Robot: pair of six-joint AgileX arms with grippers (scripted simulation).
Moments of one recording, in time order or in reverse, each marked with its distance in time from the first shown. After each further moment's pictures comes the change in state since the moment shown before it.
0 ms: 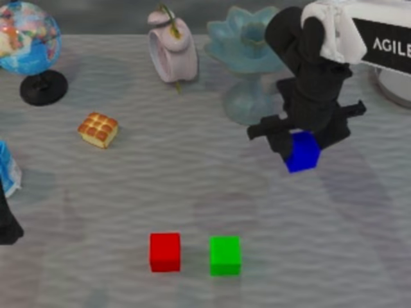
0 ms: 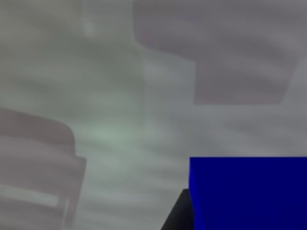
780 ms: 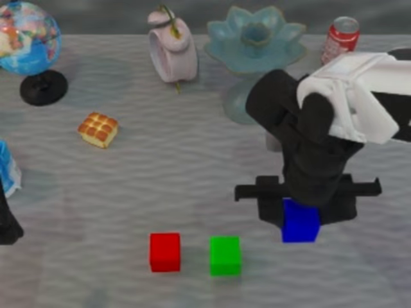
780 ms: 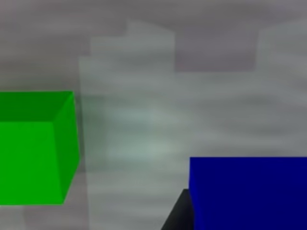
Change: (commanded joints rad) left arm 0.000 0.000 0.000 0.000 0.000 0.000; right arm 0.234 -0.370 -0.466 0.085 0.010 0.467
